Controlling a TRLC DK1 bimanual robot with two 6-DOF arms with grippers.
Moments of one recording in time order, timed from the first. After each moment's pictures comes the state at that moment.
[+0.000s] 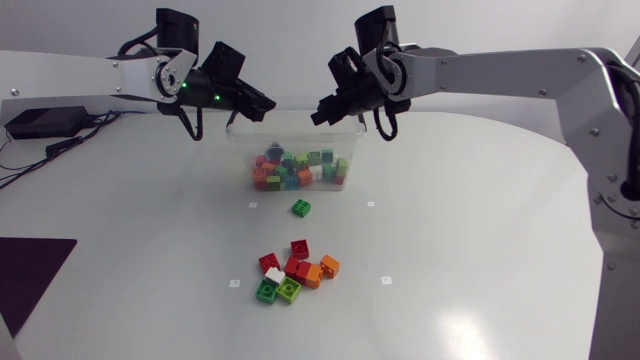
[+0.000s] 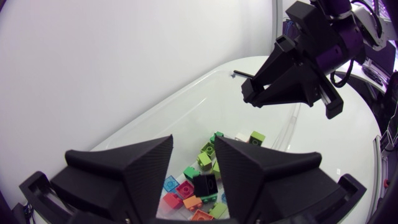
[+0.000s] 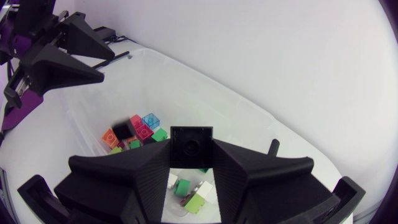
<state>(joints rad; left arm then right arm) -0.19 2.04 1.63 -0.12 0.48 0.43 0.42 2.16 1.81 -0.25 -0.11 -0.23</state>
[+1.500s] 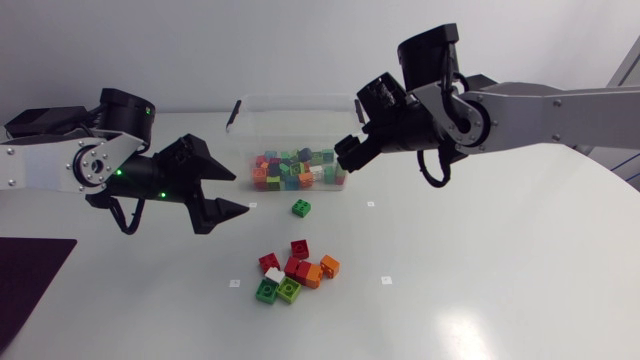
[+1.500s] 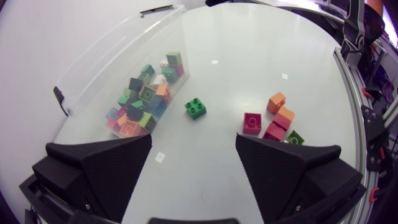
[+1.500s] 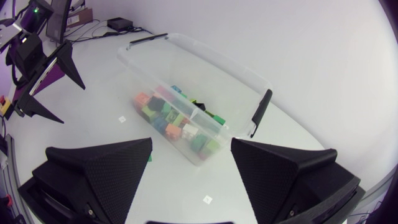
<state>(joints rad) -0.15 1.57 0.90 -0.22 0.57 0.86 0.47 1.67 1.17 -0.10 -0.07 -0.27</state>
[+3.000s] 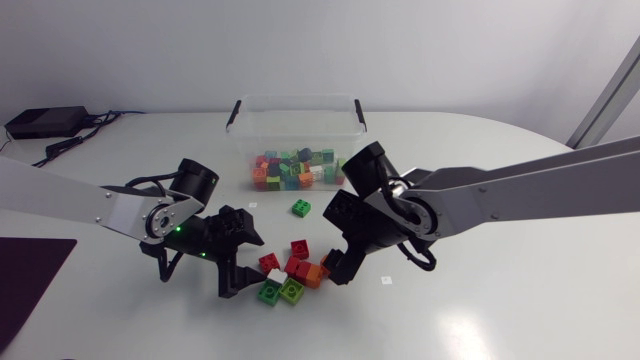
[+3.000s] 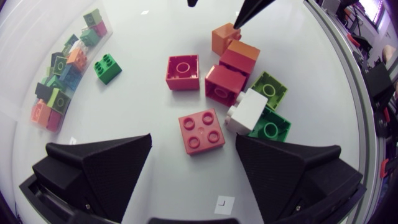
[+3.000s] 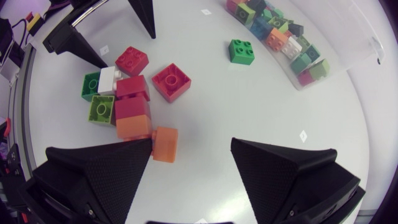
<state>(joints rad) -0.32 1.79 0.77 -0.14 0.49 0.96 0.65 1.76 0.93 -0.23 -0.09 -0.34</state>
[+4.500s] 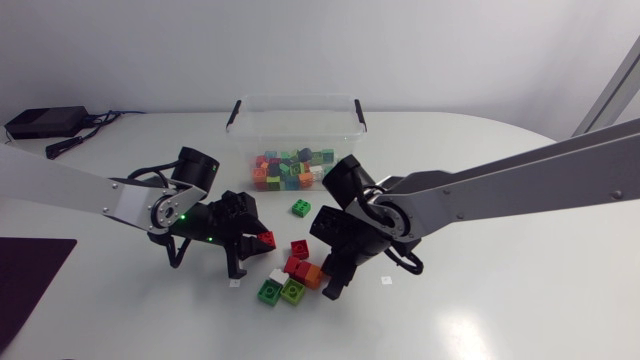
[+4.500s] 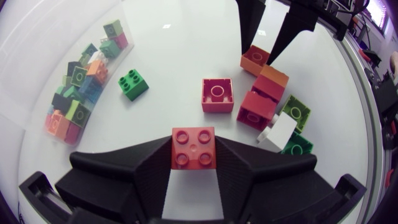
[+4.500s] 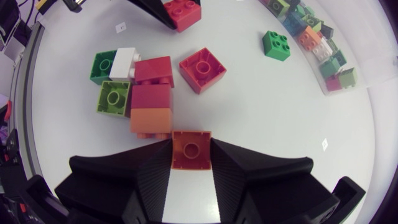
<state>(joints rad) -0.30 1.82 0.83 -0.05 0.51 0.91 0.70 1.85 0.99 -0.32 -0.11 -0.39</state>
